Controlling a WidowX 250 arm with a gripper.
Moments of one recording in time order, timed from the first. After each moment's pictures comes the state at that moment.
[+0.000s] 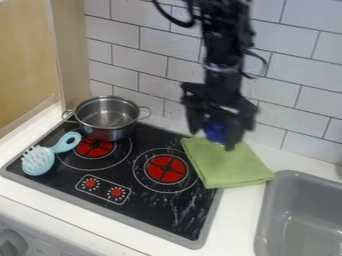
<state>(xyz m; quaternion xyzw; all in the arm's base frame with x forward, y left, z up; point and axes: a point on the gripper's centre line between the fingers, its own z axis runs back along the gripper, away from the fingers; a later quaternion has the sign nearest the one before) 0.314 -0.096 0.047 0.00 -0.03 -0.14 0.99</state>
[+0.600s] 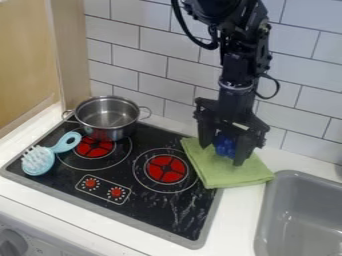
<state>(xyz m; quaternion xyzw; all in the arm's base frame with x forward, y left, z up) 0.327 -0.095 0.026 0.00 -0.01 -0.14 0.99</state>
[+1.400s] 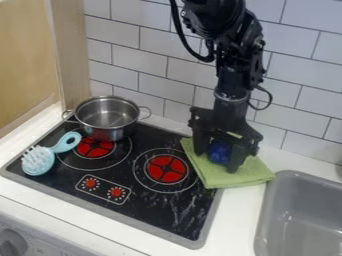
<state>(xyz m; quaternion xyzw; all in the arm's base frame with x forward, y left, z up) 0.330 -0.086 0.011 0.01 -0.01 -0.11 0.99</state>
